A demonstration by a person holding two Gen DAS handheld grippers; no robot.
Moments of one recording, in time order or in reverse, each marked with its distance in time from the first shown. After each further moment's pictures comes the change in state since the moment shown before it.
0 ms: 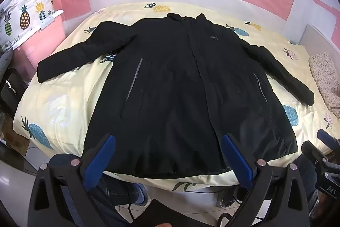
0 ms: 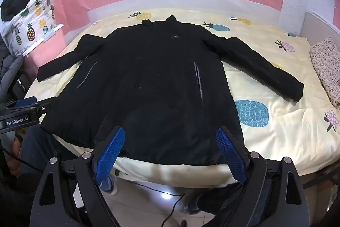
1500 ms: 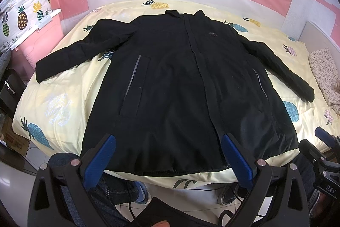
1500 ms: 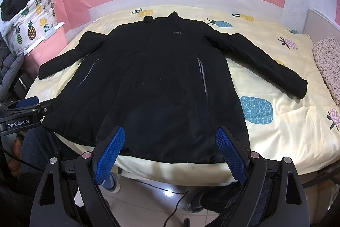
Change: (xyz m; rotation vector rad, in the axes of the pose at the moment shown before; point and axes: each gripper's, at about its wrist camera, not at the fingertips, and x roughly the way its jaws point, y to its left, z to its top) left arm 0.003 -0.003 -0.007 0.003 0.020 -0.004; right arm 0.007 0.005 -0.005 0.007 0.015 0.015
